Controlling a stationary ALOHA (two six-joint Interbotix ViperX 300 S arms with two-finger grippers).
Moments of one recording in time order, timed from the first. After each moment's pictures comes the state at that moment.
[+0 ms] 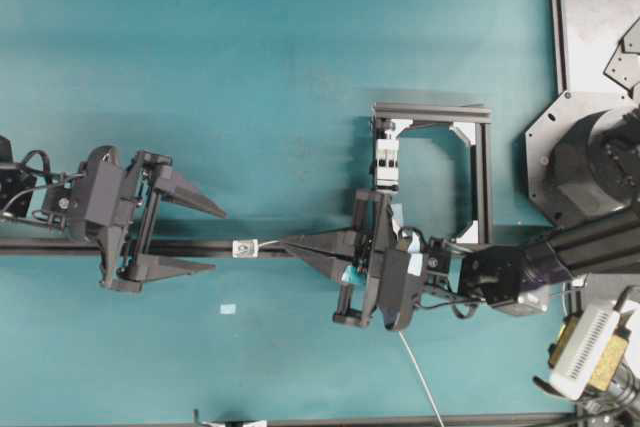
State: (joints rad) left arm -0.24 0.38 0.90 -0.04 -1.11 -0.08; right arm 0.60 0.37 0.87 0.91 -1.13 -0.29
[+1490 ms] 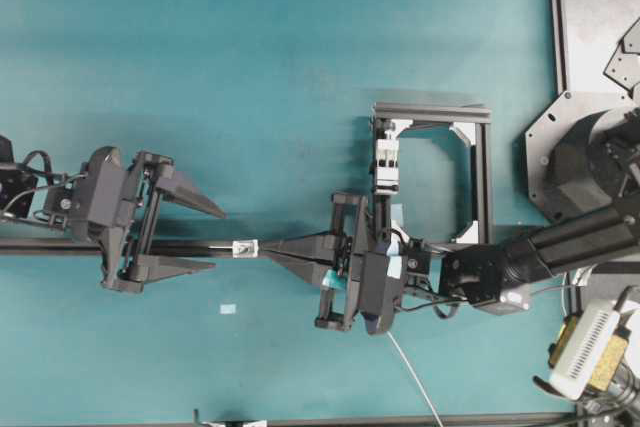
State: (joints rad) left arm -0.24 0.38 0.90 -0.04 -1.09 -0.08; right arm 0.55 0.40 0.81 0.83 -1.10 -0.29
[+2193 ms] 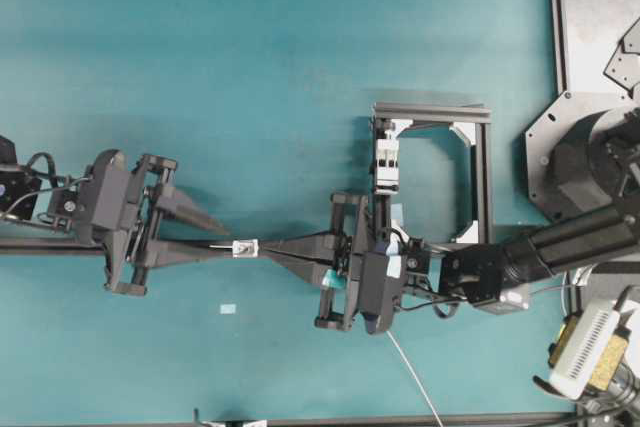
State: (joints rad) left arm -0.25 0.37 0.88 -0.04 -1.07 -0.08; right arm 0.55 0.40 0.80 0.83 -1.10 -0.29
